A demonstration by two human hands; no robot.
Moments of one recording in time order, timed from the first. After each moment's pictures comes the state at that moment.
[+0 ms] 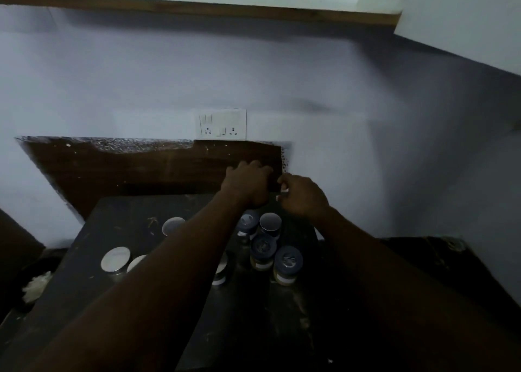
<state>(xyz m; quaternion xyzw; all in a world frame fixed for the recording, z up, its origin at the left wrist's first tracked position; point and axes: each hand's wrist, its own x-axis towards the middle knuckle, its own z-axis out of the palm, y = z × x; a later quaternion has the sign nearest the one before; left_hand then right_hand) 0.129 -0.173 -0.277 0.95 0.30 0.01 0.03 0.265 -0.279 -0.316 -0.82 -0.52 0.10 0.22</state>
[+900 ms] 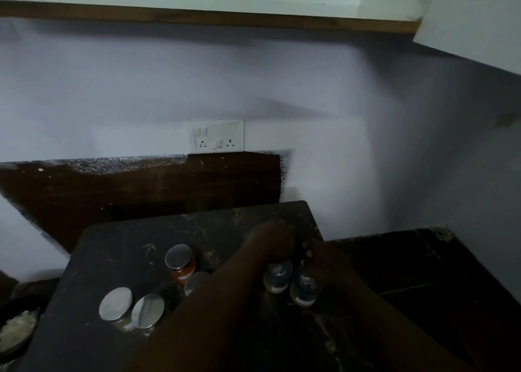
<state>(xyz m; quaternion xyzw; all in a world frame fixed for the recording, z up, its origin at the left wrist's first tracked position) 0.147 -0.147 -0.379 0.97 0.18 -0.13 0.14 0.256 -0.302 -0.431 -0.88 -0.43 0.17 0.12</state>
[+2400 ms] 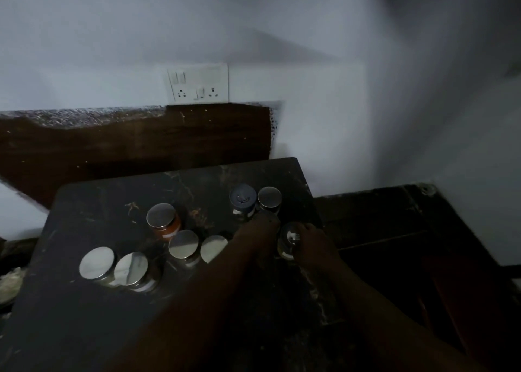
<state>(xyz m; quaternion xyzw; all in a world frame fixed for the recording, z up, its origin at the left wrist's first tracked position) 0.119 -0.191 -0.458 0.95 0.18 -0.14 0.21 0.224 -0.340 -0.487 -0.89 -0.38 0.21 0.13</state>
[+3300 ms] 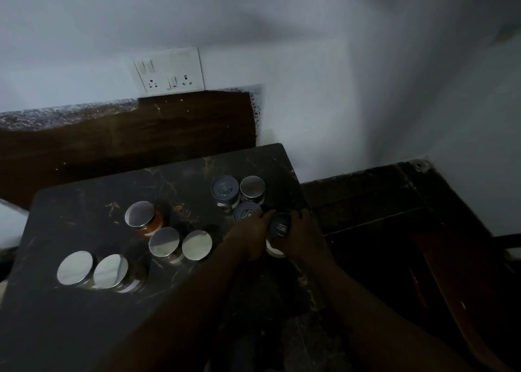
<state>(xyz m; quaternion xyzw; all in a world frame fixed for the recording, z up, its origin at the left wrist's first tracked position) 0.132 -0.211 -0.492 0.94 0.17 -0.13 0.26 0.232 -0.347 -0.508 -0.93 -0.30 0.19 0.13</state>
